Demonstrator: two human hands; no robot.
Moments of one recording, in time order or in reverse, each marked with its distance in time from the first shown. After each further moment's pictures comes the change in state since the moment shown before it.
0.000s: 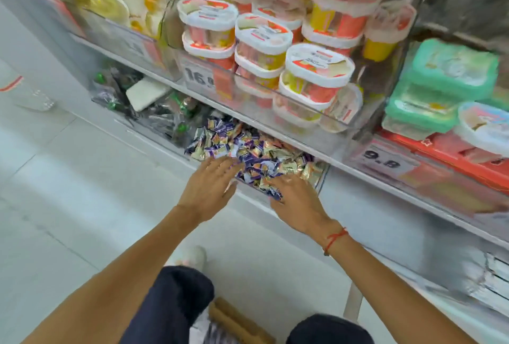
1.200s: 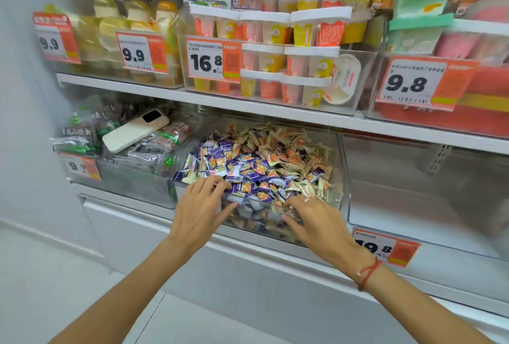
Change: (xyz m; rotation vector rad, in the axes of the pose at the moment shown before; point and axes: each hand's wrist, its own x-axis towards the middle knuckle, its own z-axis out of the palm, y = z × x) left_hand 0.015 -0.065 0.139 0.046 0.684 0.139; right_hand 0.009 0.008 0.122 -0.235 0.669 -0.045
